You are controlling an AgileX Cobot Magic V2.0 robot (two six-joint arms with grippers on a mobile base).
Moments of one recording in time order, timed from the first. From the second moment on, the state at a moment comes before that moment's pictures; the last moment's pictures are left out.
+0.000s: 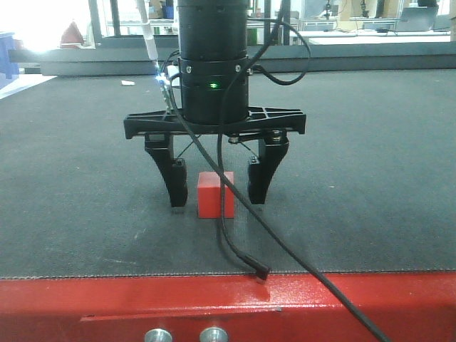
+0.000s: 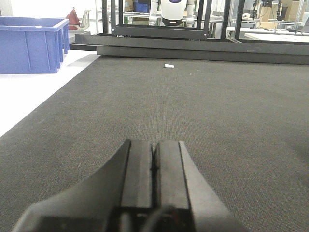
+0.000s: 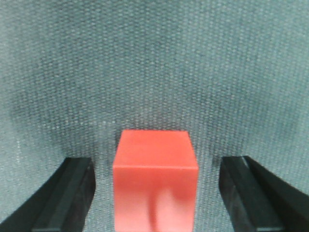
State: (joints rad) left arm -0.03 -0.02 0.03 -0.01 0.02 -0.02; right arm 0.72 2.12 -1.79 -0.01 1.22 0.77
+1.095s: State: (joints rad) left arm -0.03 -0.02 0.03 -0.01 0.02 -0.02; right arm 0.65 1.88 -1.76 -0.02 1.23 0.50
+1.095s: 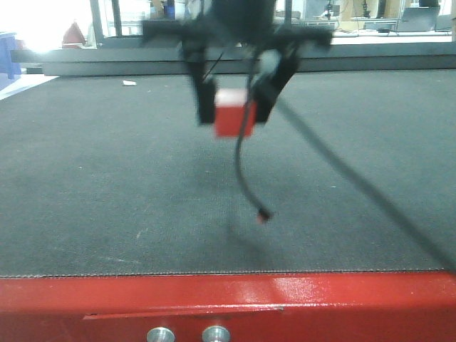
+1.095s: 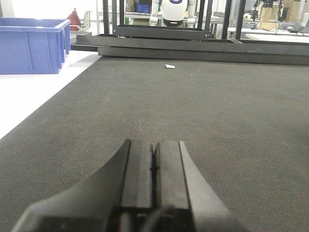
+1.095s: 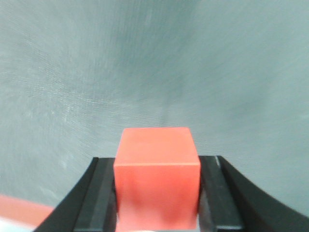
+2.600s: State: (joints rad) left arm -0.03 -0.02 0.03 -0.01 0.02 -0.02; right arm 0.02 0.53 -0.46 -0.03 0.26 0.09
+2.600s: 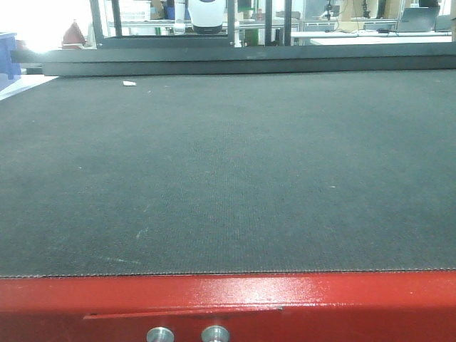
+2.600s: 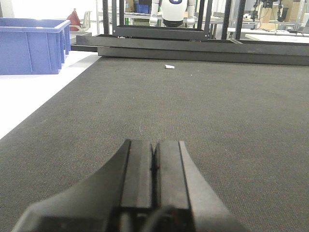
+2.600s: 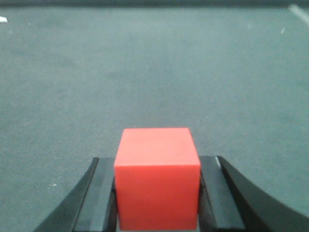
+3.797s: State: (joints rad) left arm -0.03 -0.02 0.03 -0.01 0.02 -0.02; right arm 0.02 0.39 -0.43 -0.04 0.26 0.09
